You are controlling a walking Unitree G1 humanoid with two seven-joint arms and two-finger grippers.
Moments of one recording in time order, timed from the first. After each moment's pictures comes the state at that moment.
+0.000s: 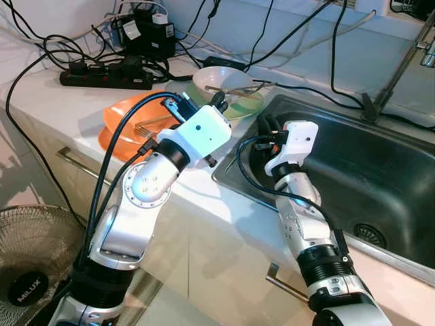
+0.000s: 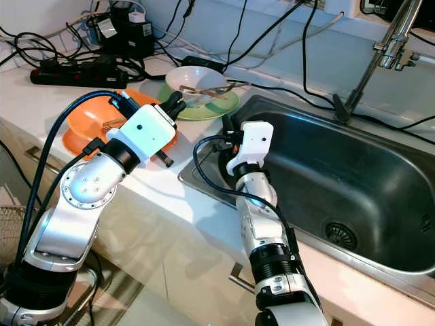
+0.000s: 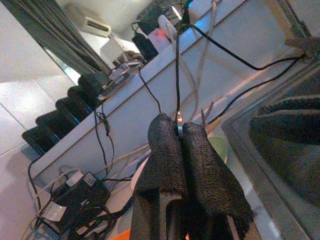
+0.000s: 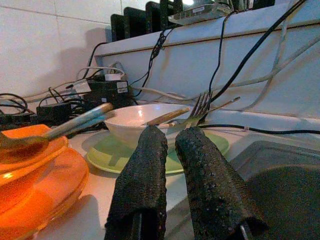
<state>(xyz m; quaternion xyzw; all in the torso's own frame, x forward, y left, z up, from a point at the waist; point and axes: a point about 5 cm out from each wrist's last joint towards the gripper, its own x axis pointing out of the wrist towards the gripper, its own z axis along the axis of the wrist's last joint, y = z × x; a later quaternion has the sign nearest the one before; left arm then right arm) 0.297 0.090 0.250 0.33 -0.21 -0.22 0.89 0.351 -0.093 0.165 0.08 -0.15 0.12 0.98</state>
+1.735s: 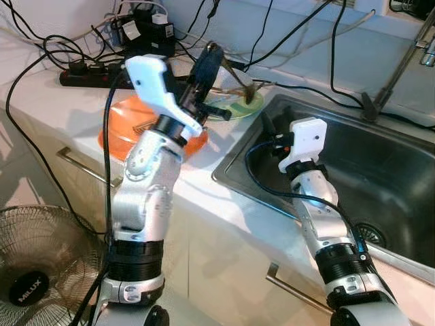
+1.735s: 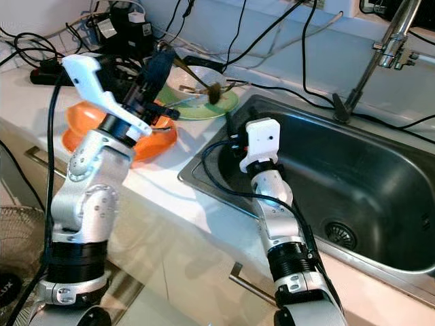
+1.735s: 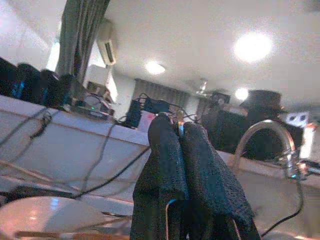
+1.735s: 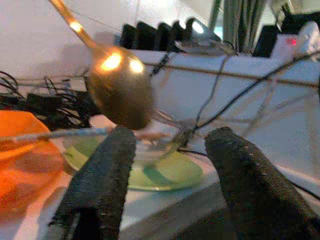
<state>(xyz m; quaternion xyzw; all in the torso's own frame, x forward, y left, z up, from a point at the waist) 0.315 0.086 0.278 -0.18 -0.25 -0.30 0.90 0.349 -0.114 0.176 -0.04 -0.20 0.13 0.97</state>
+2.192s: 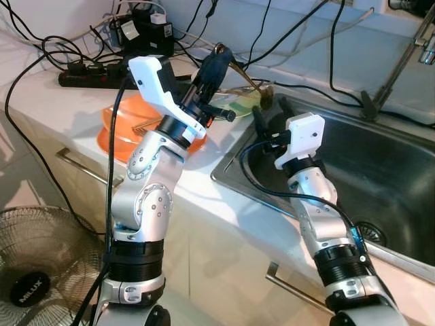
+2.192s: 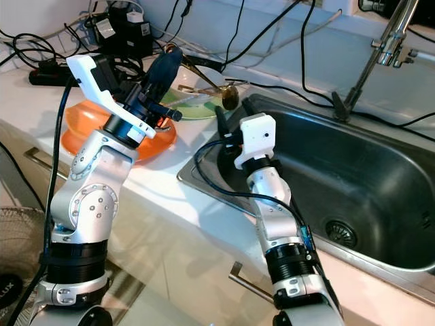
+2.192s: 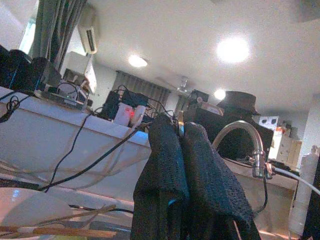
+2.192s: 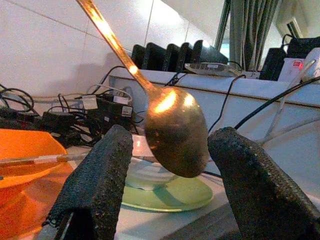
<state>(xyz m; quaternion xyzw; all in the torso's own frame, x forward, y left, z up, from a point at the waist) 0.313 0.079 0.278 -0.22 -0.23 -0.33 0.89 0.343 -0.104 0.188 -0.04 -0.23 0.15 0.96</state>
